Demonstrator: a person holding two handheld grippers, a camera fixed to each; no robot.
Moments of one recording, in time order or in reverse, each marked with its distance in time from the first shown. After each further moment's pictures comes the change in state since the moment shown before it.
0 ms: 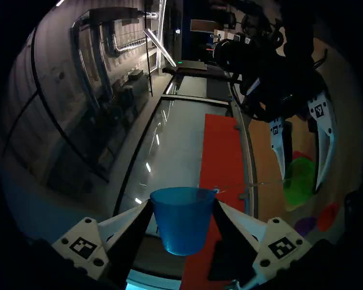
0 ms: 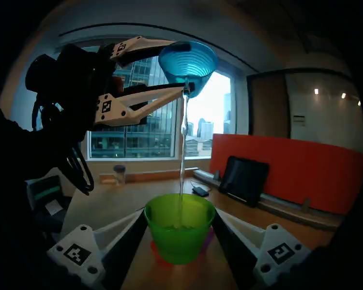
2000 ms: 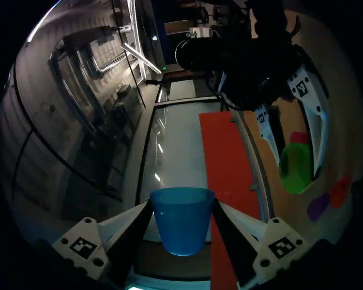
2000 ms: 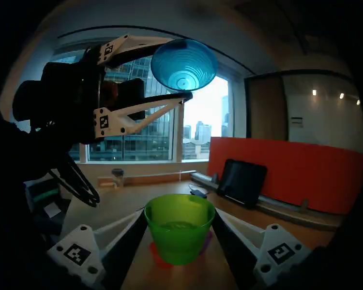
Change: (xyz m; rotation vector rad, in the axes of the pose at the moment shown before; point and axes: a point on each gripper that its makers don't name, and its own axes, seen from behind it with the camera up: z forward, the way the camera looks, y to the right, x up) left arm 0.022 0.002 -0.002 0.021 0.027 0.219; right arm 0.004 0.004 -0.006 -0.016 0.021 0.002
